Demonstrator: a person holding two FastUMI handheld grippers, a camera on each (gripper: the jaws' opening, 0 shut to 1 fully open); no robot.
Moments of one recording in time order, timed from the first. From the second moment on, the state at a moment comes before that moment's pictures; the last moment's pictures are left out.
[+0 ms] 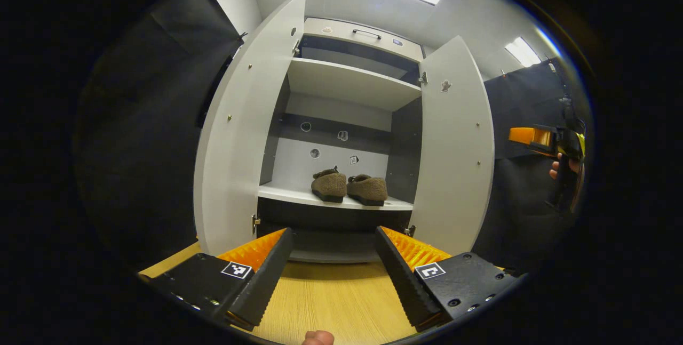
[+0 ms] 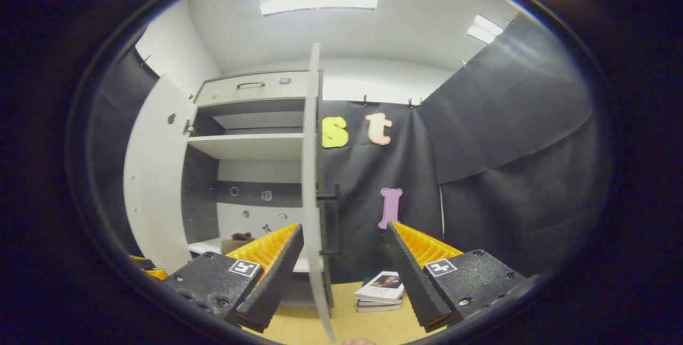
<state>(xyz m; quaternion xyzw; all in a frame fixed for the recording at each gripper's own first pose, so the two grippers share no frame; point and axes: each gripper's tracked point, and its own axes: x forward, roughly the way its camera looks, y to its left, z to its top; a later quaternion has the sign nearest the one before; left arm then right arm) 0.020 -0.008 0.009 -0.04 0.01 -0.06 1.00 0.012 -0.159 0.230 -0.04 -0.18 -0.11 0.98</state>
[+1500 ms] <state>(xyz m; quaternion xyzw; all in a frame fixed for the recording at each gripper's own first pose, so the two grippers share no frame) 0.018 0.017 -0.004 -0.02 0.02 -0.03 1.00 0.128 -0.078 0.203 -0.04 -0.10 0.01 0.99</state>
